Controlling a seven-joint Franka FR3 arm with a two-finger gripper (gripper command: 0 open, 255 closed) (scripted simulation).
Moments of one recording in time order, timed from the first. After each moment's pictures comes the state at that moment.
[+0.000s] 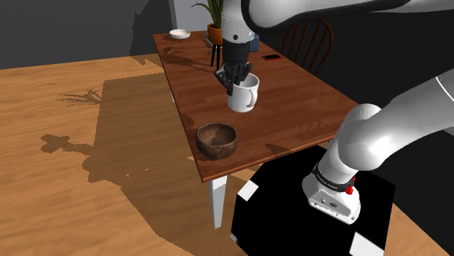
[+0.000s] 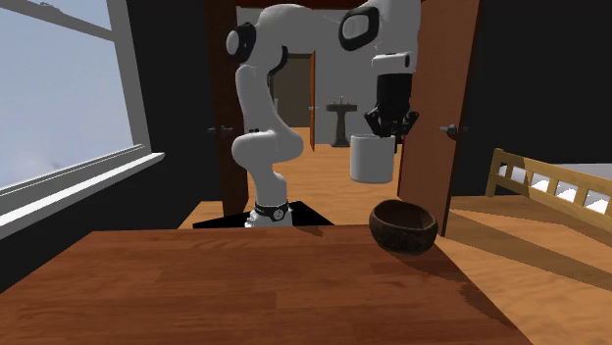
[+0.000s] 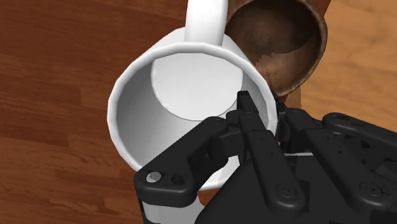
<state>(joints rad) 0.12 -0.50 0.23 -2.28 0.08 1.83 0.53</state>
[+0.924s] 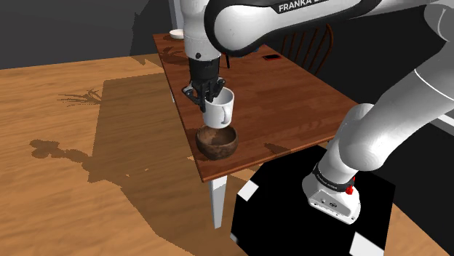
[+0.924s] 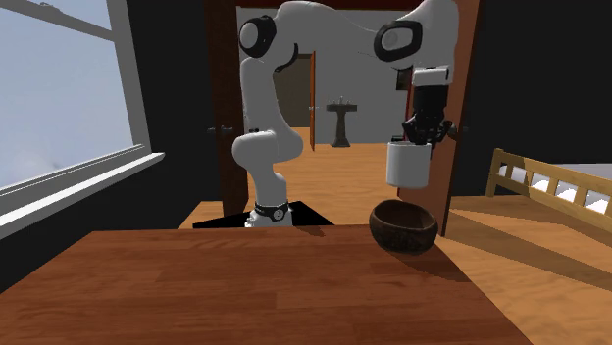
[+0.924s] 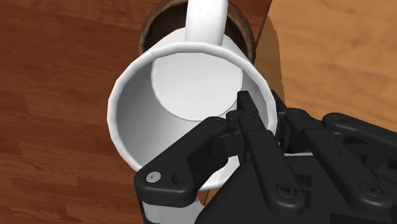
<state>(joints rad) 0.15 -0.30 0.38 -2.14 0.07 1.90 0.73</state>
